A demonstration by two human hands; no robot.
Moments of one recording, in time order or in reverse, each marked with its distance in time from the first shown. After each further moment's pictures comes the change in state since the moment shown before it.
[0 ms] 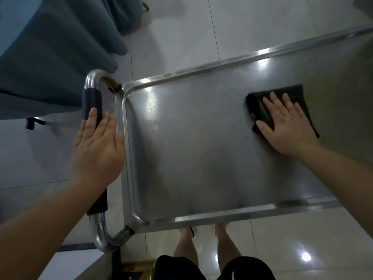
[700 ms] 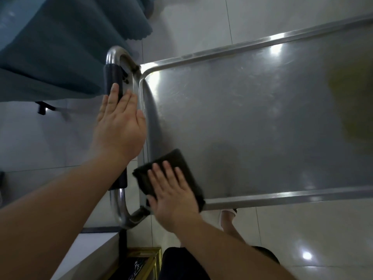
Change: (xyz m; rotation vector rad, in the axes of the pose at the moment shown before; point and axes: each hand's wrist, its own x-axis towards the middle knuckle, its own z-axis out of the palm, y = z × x) left_hand 0.003 -0.005 0.006 -0.012 0.065 0.019; right_hand -0.164 -0.342 0.147 0.141 -0.055 -0.404
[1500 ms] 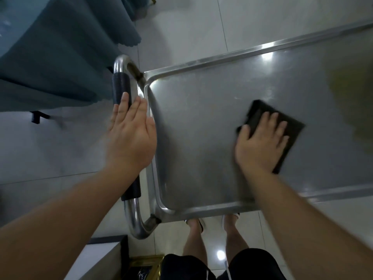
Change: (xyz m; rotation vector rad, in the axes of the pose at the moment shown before) left_hand -0.001 -0.003 0.000 -0.147 0.029 0.004; right_hand 0.047 0.168 -0.116 0.068 0.358 0.993
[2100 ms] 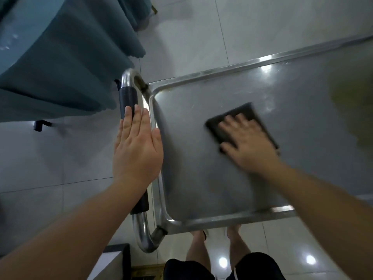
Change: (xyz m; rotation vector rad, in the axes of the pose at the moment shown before) left_hand -0.004 0.005 -0.007 -0.081 -0.058 -0.069; right_hand 0.041 -0.006 -0.003 -0.206 -0.252 -0.832
